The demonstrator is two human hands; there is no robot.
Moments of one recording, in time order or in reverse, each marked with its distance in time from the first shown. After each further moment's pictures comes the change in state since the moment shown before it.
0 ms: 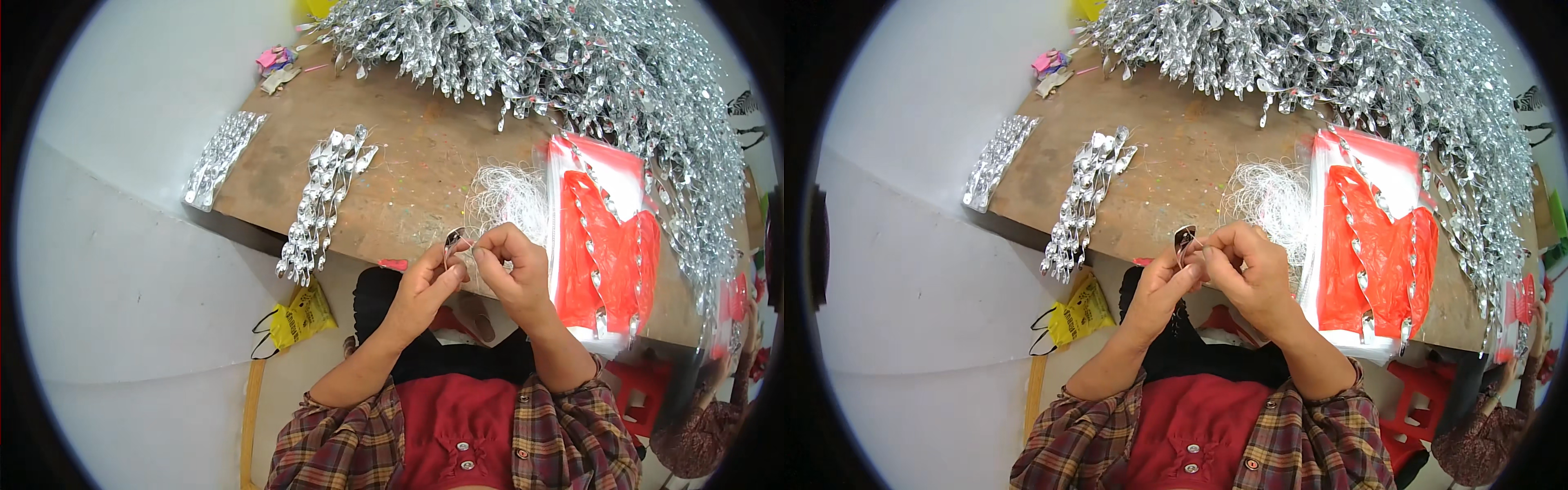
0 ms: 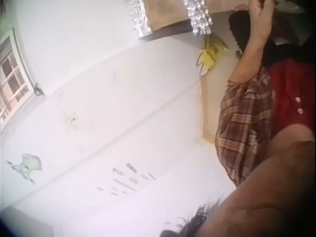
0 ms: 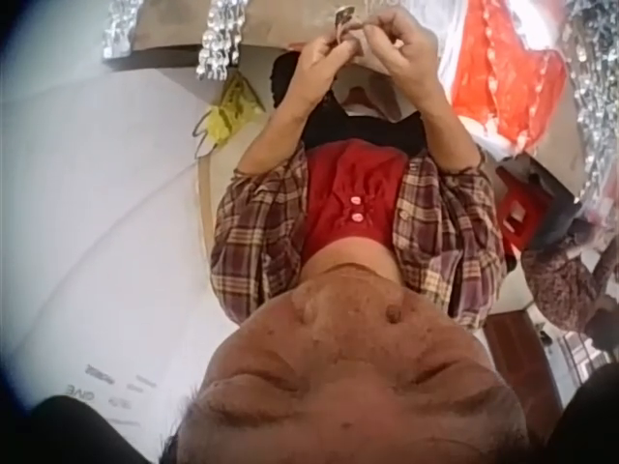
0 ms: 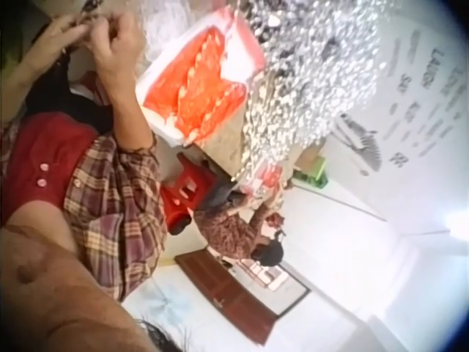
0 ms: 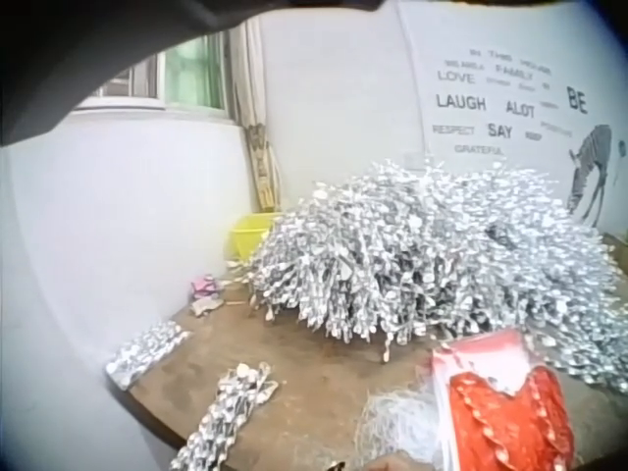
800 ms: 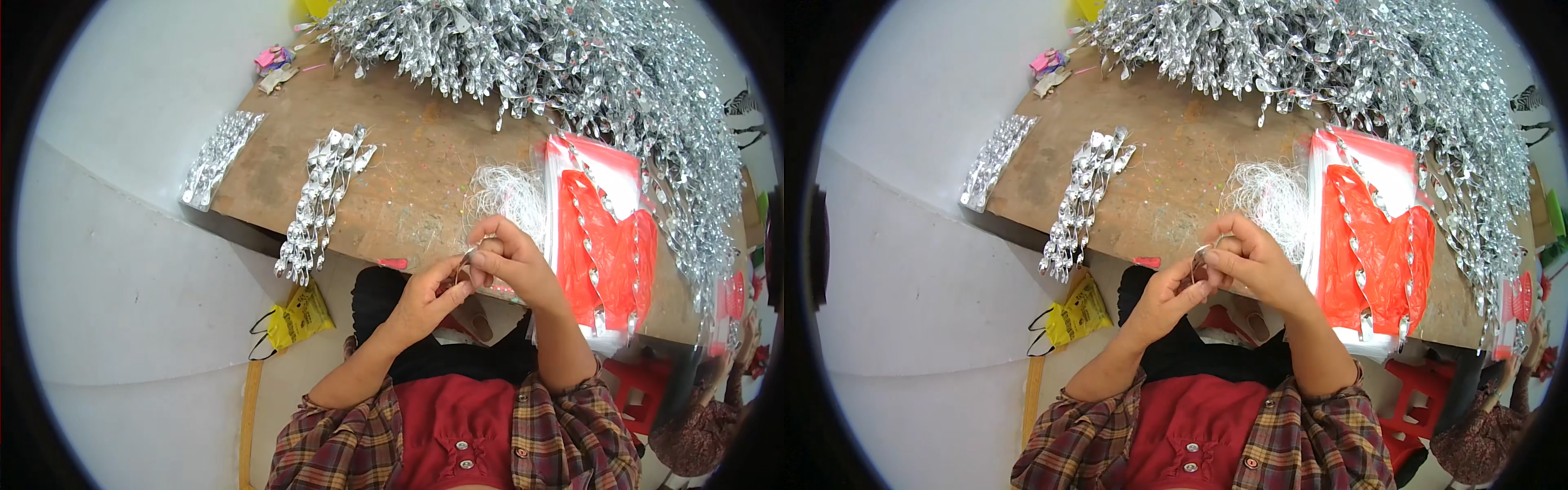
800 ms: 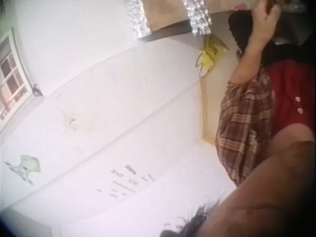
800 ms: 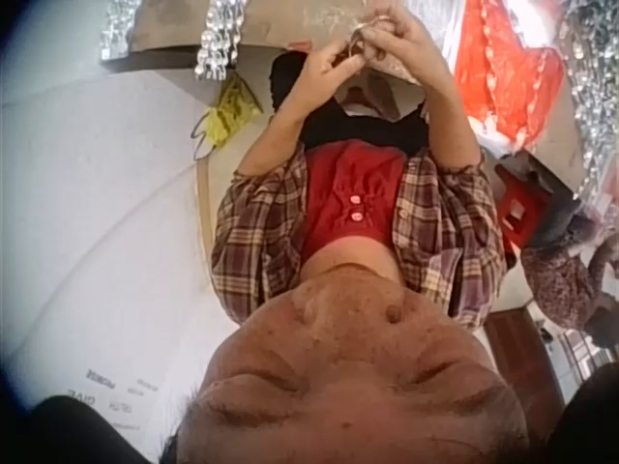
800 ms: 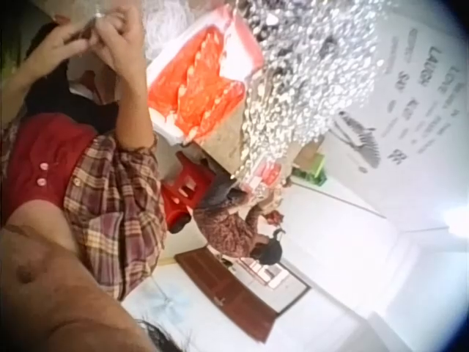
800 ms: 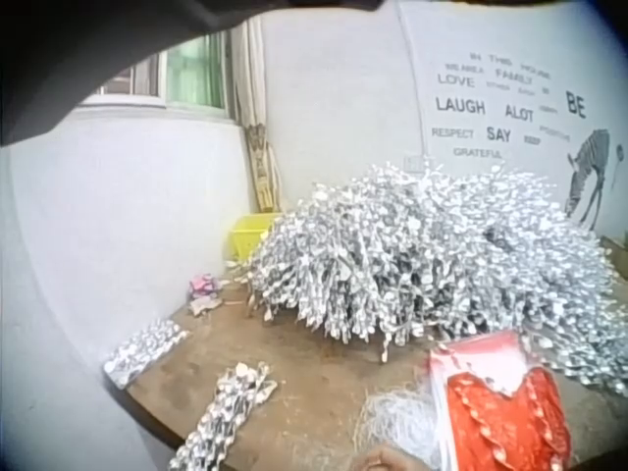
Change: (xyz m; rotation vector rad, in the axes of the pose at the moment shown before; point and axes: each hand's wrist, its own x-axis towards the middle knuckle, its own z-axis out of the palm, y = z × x) left_hand -0.006 -0.012 -0.011 0.230 -0.136 0.042; right_hand 0.009 0.018 -0.016 0.511 -0.261 0.306
